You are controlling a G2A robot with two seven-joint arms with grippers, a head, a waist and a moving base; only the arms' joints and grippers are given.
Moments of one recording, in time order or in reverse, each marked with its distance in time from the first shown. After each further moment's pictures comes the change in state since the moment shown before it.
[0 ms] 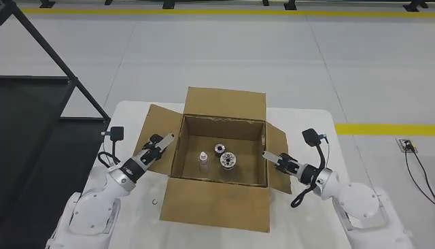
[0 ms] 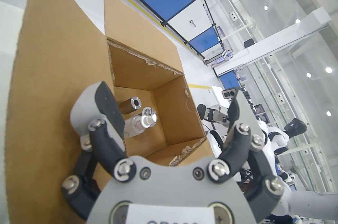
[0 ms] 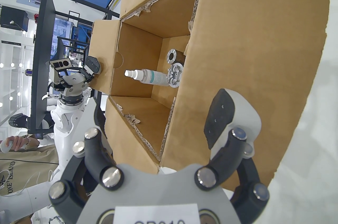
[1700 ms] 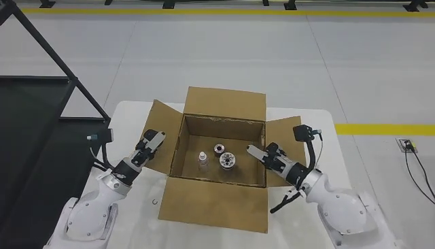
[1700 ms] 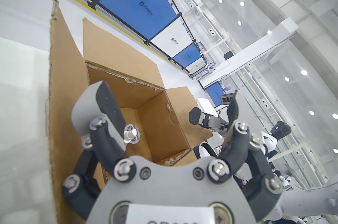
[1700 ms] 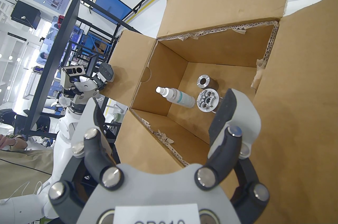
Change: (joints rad) left arm 0.048 0.013 -0.018 -0.058 -0.067 -0.115 0.102; right arm -0.022 -0.001 -0.113 -0.205 -0.093 0.059 -0.225
